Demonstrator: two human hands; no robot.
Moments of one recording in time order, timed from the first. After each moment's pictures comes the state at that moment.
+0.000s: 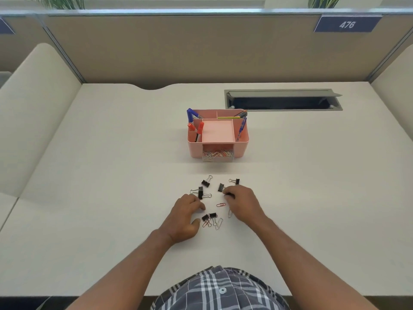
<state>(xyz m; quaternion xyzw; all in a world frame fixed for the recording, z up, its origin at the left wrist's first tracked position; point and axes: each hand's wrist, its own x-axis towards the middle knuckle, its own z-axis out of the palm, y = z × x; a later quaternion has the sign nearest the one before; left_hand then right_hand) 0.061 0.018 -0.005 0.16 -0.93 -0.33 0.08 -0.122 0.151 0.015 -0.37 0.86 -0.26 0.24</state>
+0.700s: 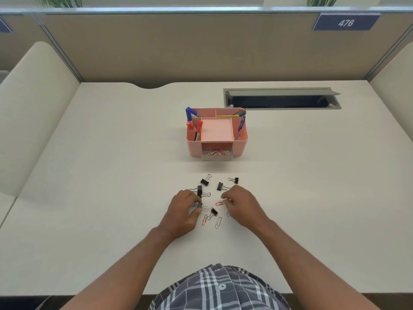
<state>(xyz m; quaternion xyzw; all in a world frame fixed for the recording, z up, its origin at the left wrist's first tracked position) 0.054 0.016 -0.009 0.20 -0.92 -0.31 0.12 -0.118 0.165 0.009 -0.44 0.84 -0.24 0.21</state>
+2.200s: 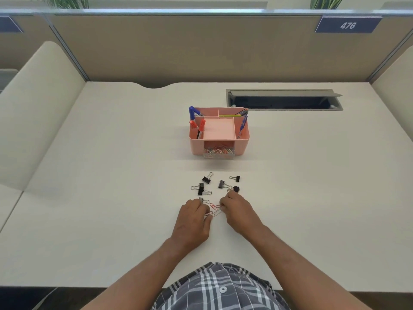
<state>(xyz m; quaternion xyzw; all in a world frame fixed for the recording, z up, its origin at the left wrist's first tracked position) 0.058 0.066 -0.014 0.23 -0.95 -0.20 0.11 -0.094 0.170 -0.007 -0.50 0.83 -0.16 0.17</state>
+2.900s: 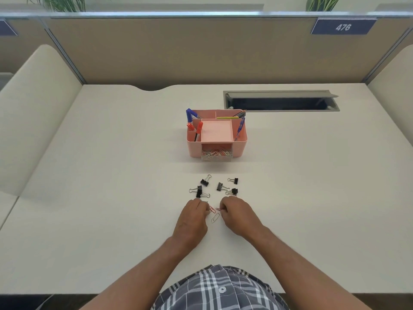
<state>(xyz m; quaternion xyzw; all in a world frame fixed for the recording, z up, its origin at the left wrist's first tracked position) 0.043 0.064 -0.006 0.25 -0.93 -0.24 0.12 -0.096 0.169 0.003 -0.45 0.85 -0.17 0.22</state>
